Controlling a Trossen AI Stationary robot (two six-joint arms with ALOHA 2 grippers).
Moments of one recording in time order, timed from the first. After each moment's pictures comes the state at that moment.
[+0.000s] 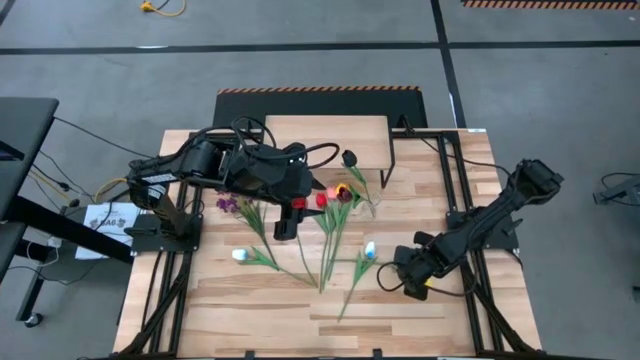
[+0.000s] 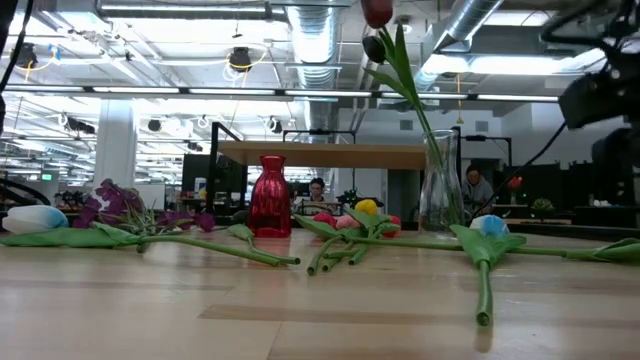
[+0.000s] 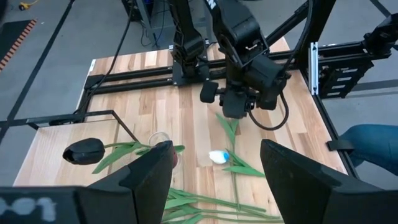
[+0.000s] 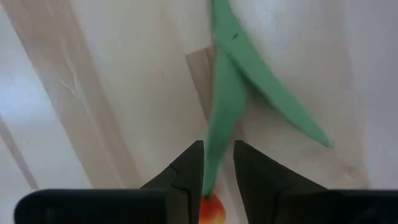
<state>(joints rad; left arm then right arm) -0.17 1.77 2.35 -1.16 -0.15 0.02 0.63 1.46 0.71 -0.71 0.02 0.89</state>
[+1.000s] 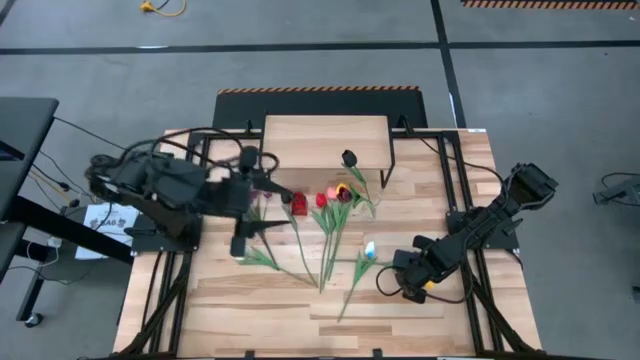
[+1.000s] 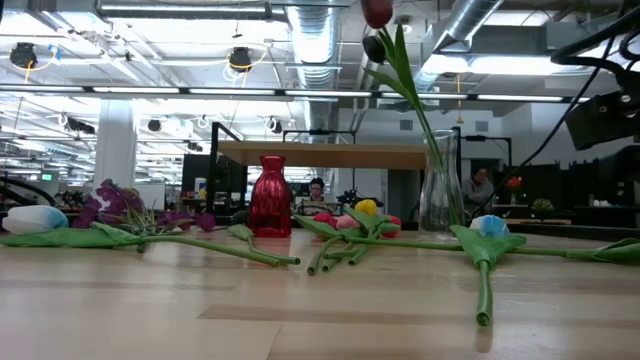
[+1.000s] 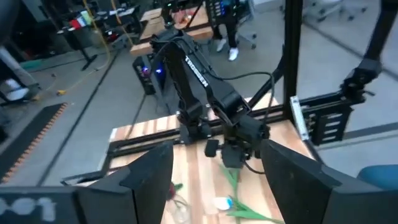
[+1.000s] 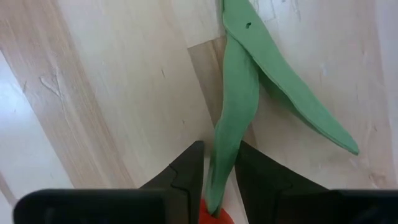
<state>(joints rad) -0.37 1.43 1.98 -0.83 -0.34 0.10 0.65 1.54 0.70 -0.65 0.04 0.92</state>
